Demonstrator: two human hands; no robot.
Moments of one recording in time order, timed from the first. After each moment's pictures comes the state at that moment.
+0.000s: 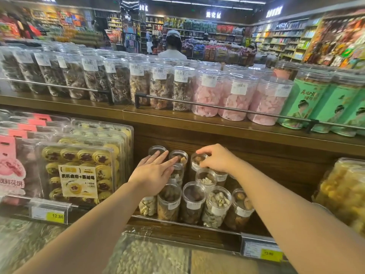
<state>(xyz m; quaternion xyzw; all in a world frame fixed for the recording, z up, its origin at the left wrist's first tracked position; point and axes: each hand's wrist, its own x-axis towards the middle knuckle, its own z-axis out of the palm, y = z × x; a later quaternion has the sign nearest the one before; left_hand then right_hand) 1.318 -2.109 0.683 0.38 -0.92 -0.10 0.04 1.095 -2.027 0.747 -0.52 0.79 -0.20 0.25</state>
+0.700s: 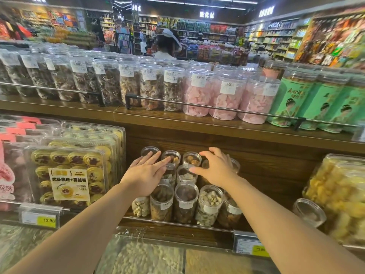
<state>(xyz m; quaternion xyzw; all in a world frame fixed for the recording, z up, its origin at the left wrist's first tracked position) 1.317 -2.111 0.682 0.38 -0.92 -0.10 0.04 1.092 -1.996 0.715 -0.51 0.84 -0.17 0.12</state>
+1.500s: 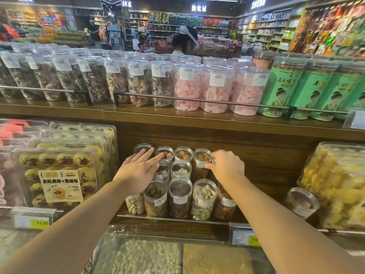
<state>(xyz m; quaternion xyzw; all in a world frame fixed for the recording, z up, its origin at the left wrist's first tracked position) 1.317 -2.111 0.682 0.38 -0.92 -0.10 0.04 1.084 -1.971 0.718 -0.42 0.91 -0.07 -0.02</state>
